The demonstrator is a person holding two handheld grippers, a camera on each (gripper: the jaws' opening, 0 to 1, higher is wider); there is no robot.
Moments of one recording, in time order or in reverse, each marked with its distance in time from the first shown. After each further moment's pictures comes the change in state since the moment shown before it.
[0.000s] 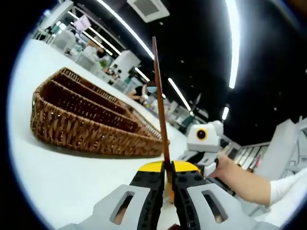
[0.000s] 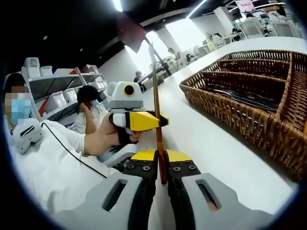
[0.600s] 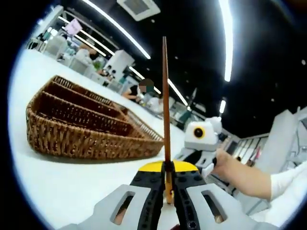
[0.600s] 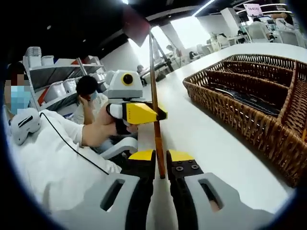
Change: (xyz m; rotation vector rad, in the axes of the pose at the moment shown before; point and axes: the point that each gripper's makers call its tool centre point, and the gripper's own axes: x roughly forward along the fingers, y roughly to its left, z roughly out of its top) left arm 0.002 -0.016 0.006 0.075 0.031 -0.034; right arm -0.001 0.004 -0.005 -0.086 0.045 -0.007
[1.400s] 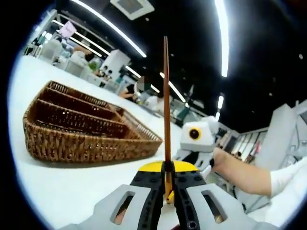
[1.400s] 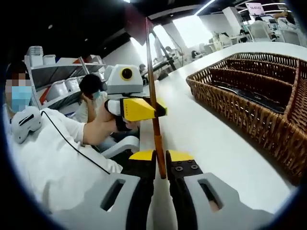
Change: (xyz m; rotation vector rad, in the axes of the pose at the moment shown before) left arm -0.001 -0.008 -0.002 0.043 0.024 -0.009; right arm 0.006 0.006 -0.005 0.000 0.004 0.018
